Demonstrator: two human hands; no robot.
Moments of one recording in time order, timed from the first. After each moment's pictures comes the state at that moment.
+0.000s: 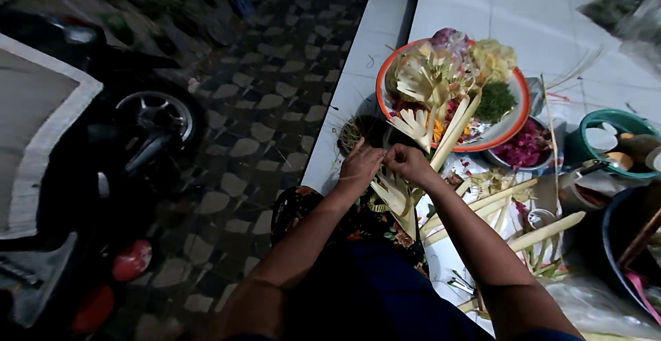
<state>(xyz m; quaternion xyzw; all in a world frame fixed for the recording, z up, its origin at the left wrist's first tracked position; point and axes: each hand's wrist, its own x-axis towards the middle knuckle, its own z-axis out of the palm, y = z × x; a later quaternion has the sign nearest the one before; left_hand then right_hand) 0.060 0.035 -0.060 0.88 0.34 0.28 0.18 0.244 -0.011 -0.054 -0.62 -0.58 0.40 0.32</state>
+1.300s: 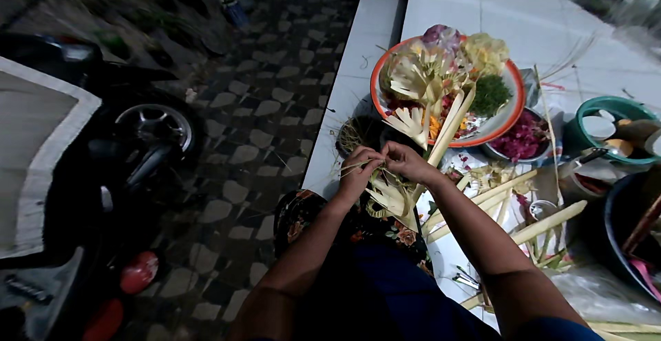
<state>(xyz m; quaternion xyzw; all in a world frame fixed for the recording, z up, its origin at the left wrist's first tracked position) 0.058 0.033 -0.079 0.74 0.30 0.43 0.43 0.253 -0.005 -0.068 -0.45 -0.59 0.53 0.41</state>
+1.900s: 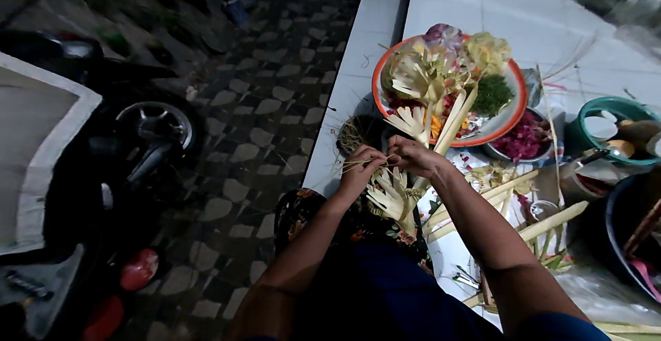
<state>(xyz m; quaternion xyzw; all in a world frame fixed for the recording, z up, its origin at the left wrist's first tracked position) 0.056 0.035 -0.076 0.74 0.30 0.39 0.46 0.268 0.005 -0.064 -0.40 -0.44 0.68 0.42</state>
